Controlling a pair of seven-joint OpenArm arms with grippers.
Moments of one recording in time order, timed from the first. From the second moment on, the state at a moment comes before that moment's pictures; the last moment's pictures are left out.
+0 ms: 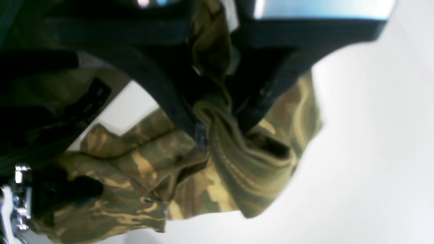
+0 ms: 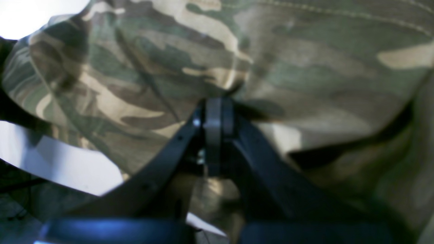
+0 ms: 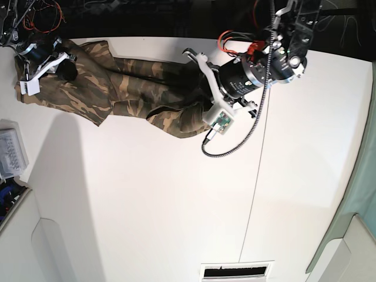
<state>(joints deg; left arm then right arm) 15.5 -8.3 13.8 106.1 -16.3 -21.7 40.8 -19.0 14.3 23.5 78.5 37.2 34.2 -44.9</state>
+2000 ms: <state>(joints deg) 8.9 3.0 21.0 95.5 -11.1 -23.8 41.5 -15.8 24.8 32.6 68.9 41.0 31.6 -46.6</state>
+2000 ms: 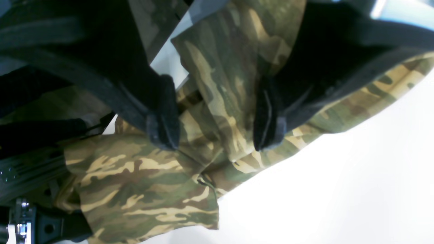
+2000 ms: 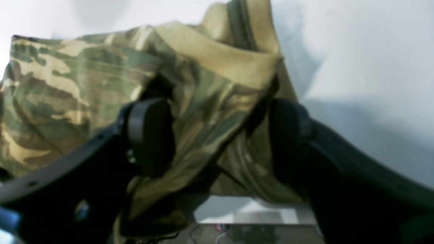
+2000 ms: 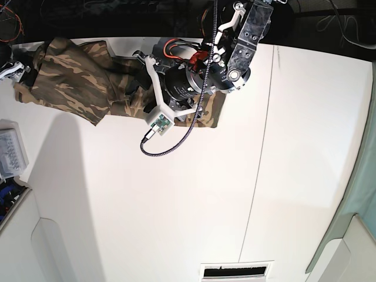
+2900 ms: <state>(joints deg) 9.2 -7.8 8.7 96.6 -8.6 -19.1 40.7 -16.0 25.4 34.1 68.8 43.1 33.3 -43.4</state>
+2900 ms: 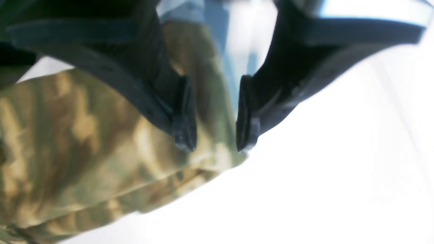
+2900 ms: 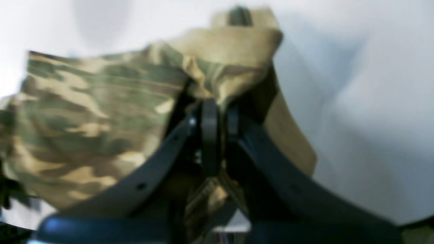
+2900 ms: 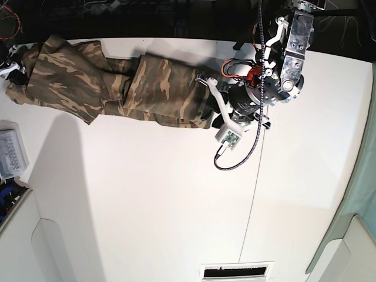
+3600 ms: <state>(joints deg) 12.0 -10.4 3.9 96.5 -8.6 -16.0 40.2 -15.0 25.6 34.1 69.5 33.4 28.6 -39.9</state>
